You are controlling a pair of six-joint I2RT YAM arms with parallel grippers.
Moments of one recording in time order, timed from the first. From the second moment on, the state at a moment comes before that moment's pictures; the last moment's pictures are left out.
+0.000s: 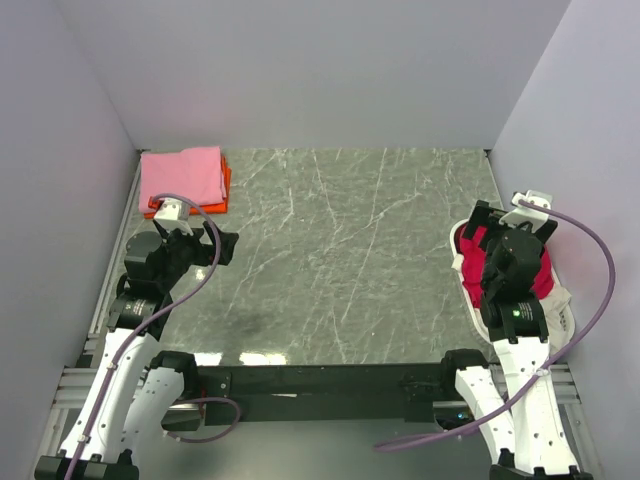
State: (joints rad) left arm -0.12 0.64 0.65 -0.22 0.25 -0.24; right arm 0.02 0.62 0.79 -0.28 0.43 0.01
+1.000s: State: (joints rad) left arm -0.12 0.64 0.65 -0.22 0.28 -0.25; right arm -0.44 1.14 1.10 -0.73 -0.03 -0.30
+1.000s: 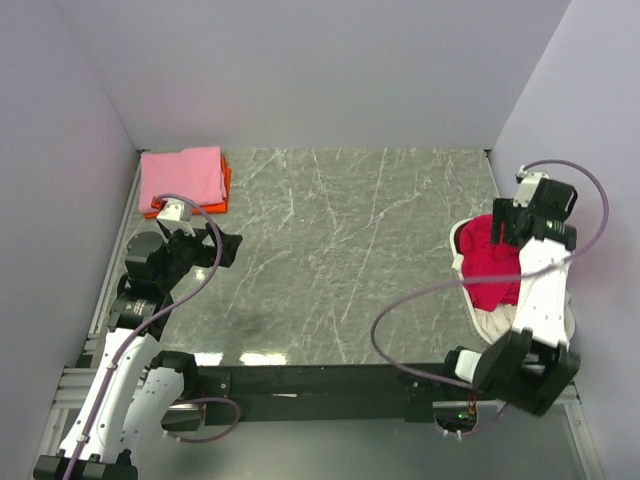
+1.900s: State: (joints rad) left arm -0.13 0.68 0.65 -0.23 0.27 -0.25; right arm -0.44 1.52 1.12 -0.49 0.07 -0.26
